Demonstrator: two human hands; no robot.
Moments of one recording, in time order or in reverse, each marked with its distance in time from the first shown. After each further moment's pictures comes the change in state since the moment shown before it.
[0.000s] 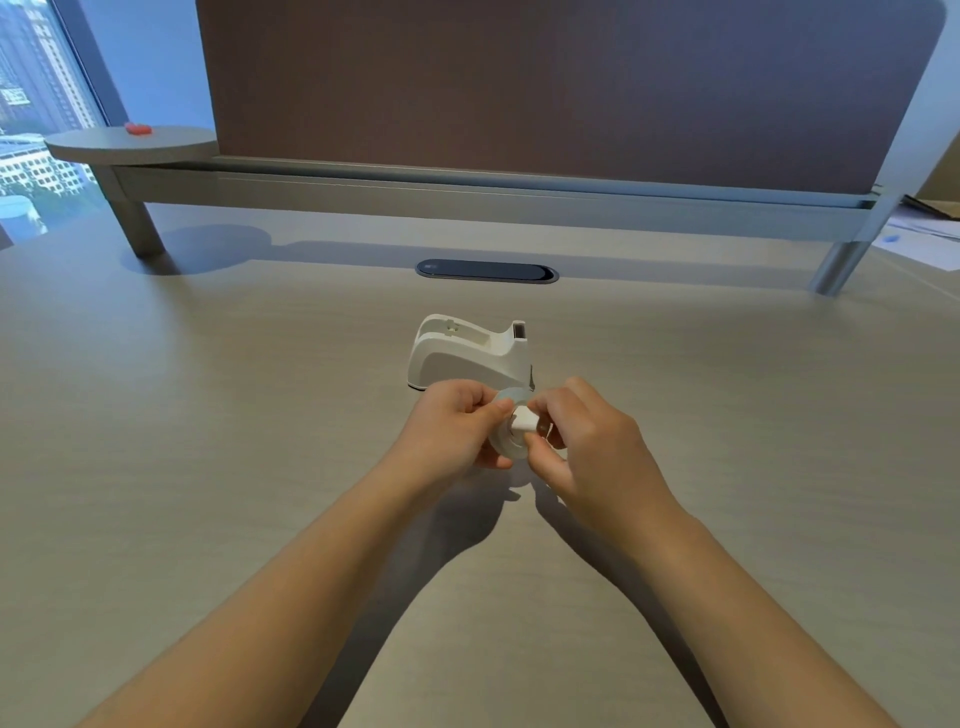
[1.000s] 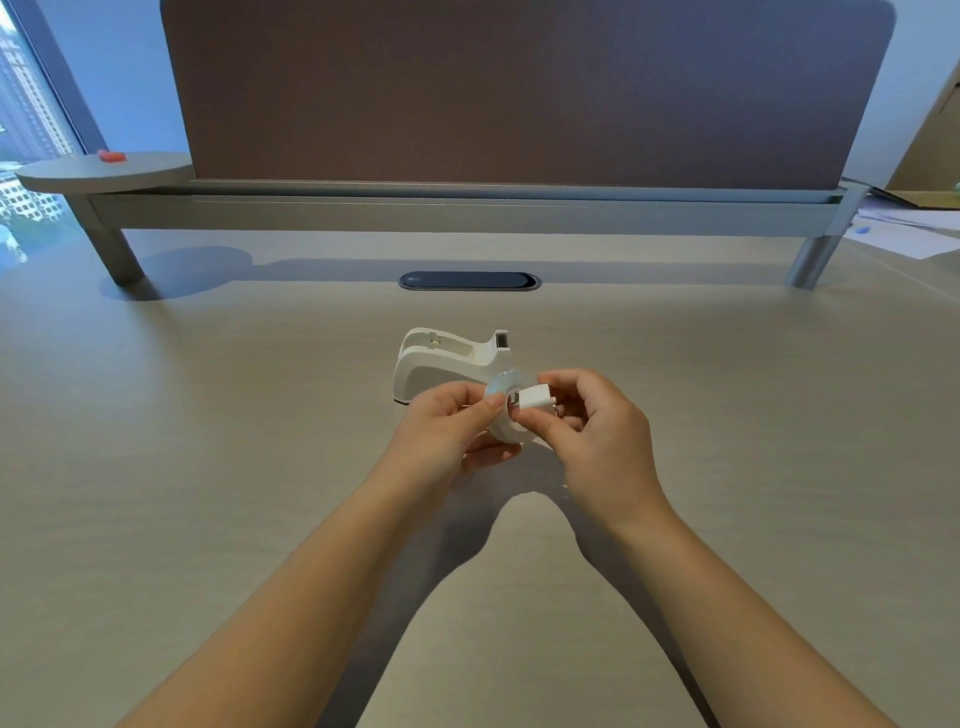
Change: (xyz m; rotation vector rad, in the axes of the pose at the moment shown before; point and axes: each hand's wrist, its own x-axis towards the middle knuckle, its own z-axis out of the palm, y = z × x) left_hand 0.000 0.001 0.001 -0.316 -0.106 0.000; right_hand 0.003 -0.002 -0.006 0.514 0.281 0.308
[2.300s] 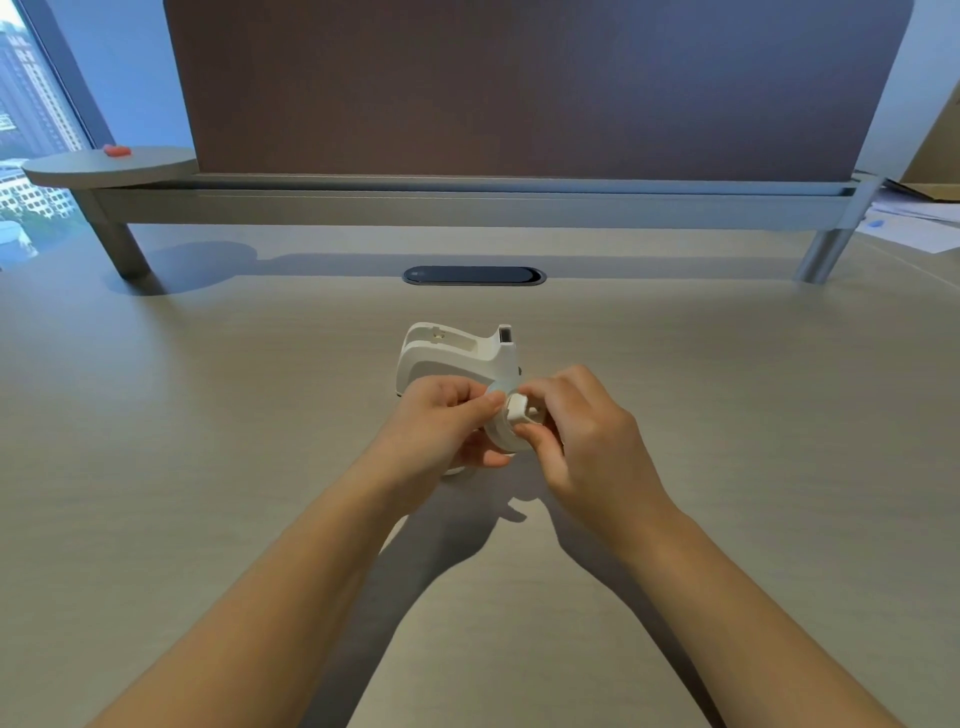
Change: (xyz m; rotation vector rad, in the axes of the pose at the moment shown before) left_hand -0.003 0.012 -0.004 0.195 -0.035 -0.041; right_hand -0.004 -0.002 0.000 -0.441 -0.154 -0.361
